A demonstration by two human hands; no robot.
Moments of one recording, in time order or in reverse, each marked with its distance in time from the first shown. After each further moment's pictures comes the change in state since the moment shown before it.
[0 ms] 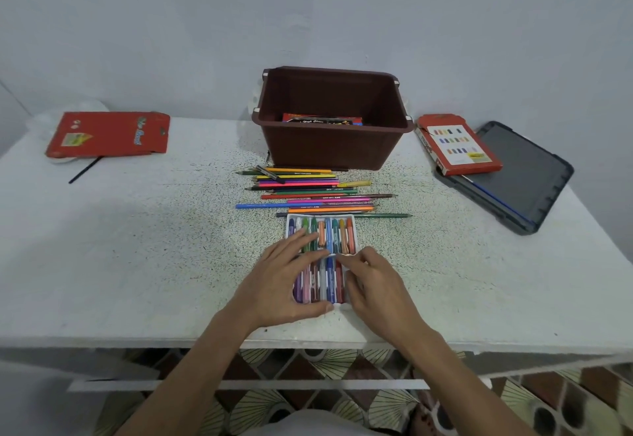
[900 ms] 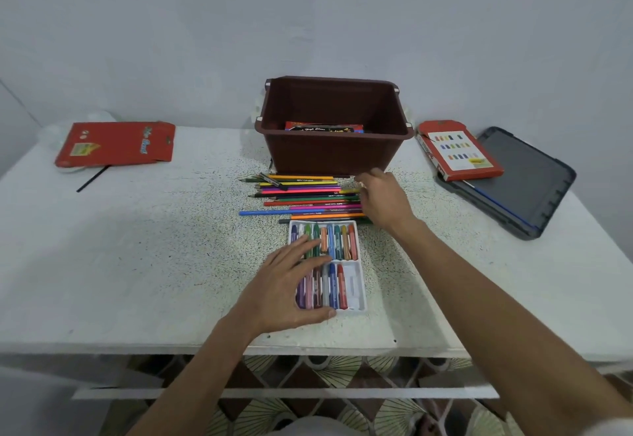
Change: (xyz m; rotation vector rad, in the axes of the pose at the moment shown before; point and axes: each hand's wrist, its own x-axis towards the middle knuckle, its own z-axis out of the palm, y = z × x) left_hand 0.000 -0.002 0.001 -0.010 -0.005 -0.009; right_hand 0.149 0.065 -0.022 -0.253 0.082 0.103
